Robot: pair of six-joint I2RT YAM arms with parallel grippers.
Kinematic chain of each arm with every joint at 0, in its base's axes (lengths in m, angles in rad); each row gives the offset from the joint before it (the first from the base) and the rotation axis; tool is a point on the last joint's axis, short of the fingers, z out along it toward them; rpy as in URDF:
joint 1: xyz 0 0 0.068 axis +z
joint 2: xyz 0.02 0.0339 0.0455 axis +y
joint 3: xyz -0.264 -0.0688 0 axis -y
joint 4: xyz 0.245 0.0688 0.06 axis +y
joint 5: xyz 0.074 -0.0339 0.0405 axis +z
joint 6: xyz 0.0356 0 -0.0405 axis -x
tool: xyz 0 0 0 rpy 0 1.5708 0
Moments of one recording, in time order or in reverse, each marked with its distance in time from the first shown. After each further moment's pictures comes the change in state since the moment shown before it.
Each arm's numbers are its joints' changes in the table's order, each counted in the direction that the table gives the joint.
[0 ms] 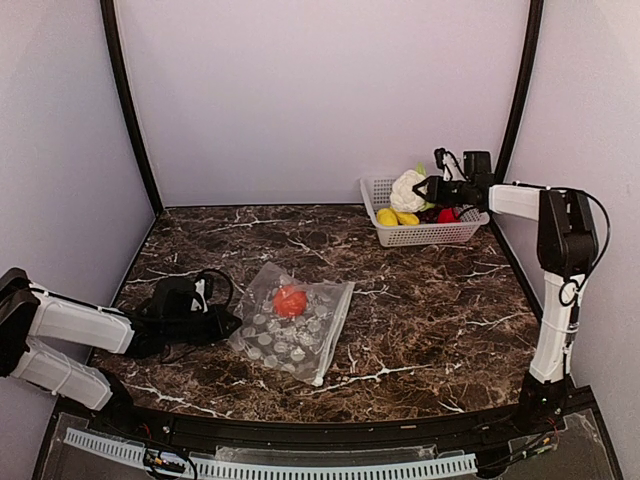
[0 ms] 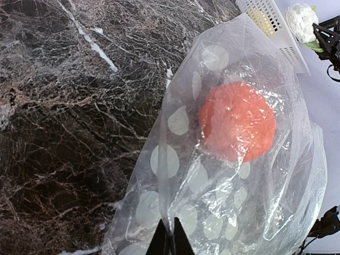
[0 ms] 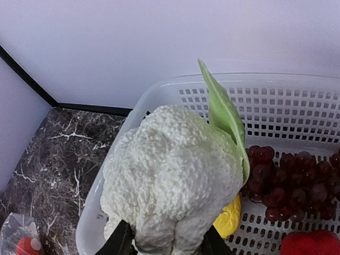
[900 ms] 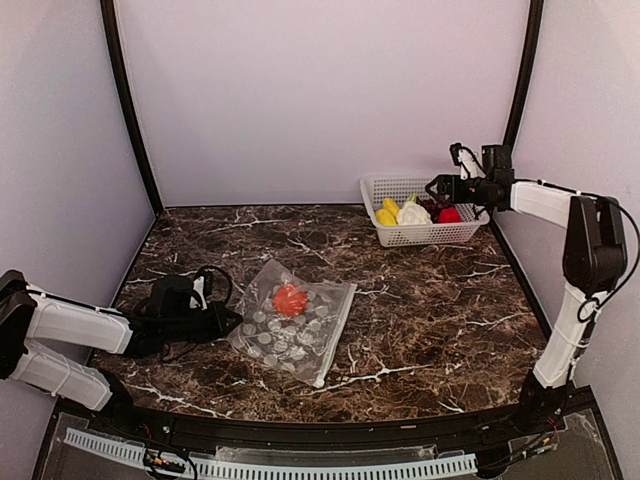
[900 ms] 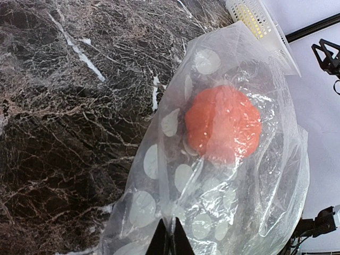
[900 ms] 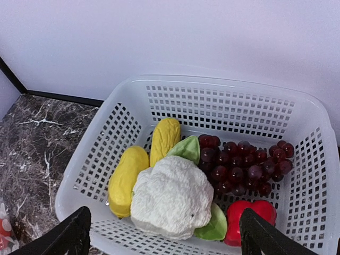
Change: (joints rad) left arm 0.005 -0.018 0.000 -0.021 -0.027 -0.001; right arm -0.029 -0.170 -0.098 0.136 -0.161 0.201
